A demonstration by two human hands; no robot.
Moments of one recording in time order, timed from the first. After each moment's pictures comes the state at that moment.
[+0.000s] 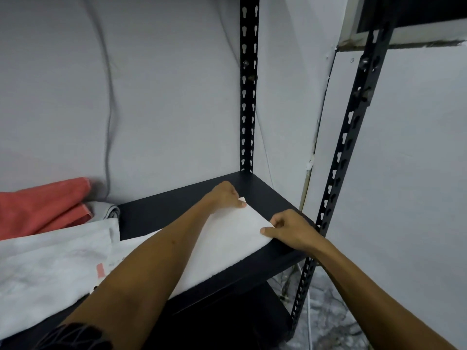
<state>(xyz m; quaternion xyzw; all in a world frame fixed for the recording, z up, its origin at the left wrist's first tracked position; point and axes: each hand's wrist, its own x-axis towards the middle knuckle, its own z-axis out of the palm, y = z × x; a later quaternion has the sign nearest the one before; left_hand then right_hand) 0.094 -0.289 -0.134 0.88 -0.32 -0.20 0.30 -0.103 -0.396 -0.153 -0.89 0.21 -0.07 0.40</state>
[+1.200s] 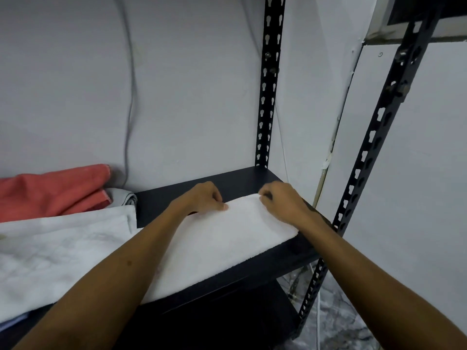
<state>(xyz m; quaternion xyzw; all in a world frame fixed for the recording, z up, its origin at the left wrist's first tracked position) 0.113 -0.202 -0.132 0.90 -0.35 -0.14 0.21 -0.036 -0.390 -0.137 -0.96 0.12 -0.15 0.20</state>
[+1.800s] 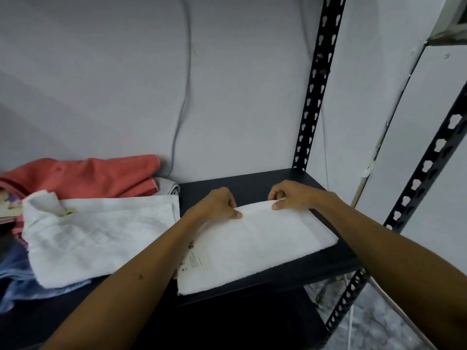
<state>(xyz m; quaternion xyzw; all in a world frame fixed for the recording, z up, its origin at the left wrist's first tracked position) 0.105 -0.141 -0.142 0.91 -0.31 -0.12 0.23 0.036 -0.384 -0.130 -0.97 -0.03 0.07 0.25</state>
